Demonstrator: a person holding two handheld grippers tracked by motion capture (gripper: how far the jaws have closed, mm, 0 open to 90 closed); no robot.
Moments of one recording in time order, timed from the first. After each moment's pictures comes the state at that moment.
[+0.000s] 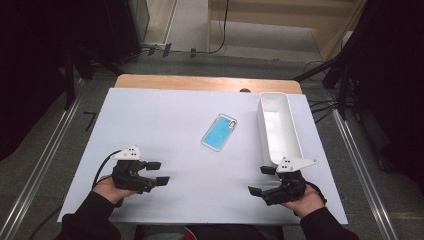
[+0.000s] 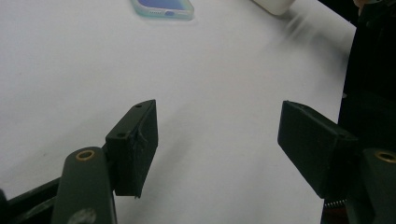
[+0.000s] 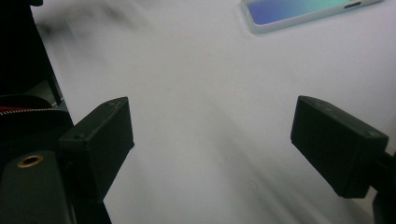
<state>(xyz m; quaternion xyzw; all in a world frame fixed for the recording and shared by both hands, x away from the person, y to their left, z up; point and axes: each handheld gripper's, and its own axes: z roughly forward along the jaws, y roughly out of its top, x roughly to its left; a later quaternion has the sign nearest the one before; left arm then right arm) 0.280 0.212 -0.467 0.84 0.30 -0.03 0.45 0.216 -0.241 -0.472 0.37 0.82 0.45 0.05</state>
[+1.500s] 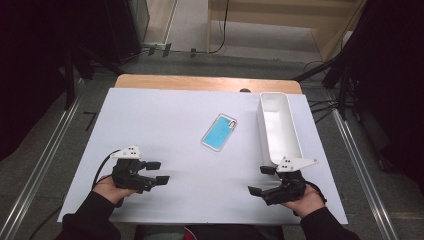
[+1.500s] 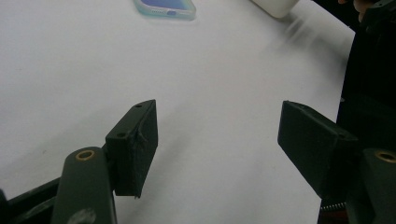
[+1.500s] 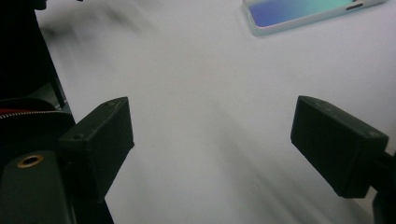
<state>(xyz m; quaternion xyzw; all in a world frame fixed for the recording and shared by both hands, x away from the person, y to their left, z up) 0.281 0.213 -0.467 0.84 0.31 -0.04 0.45 0.216 -0.240 -0.471 0.37 0.81 0.45 0.04</state>
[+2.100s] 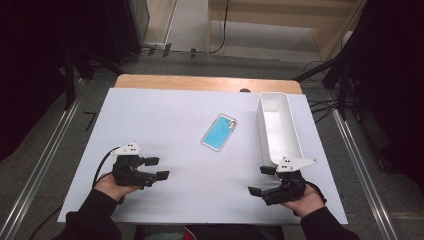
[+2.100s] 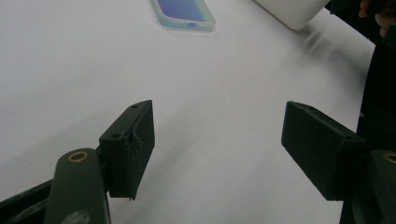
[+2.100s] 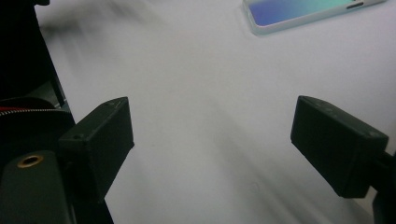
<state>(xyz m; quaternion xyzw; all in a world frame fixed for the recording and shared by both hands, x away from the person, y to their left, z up) 0.289 0.211 -0.466 0.83 0.34 -0.02 0.45 0.217 -0.240 -0.471 0.37 0.81 0.45 0.04</state>
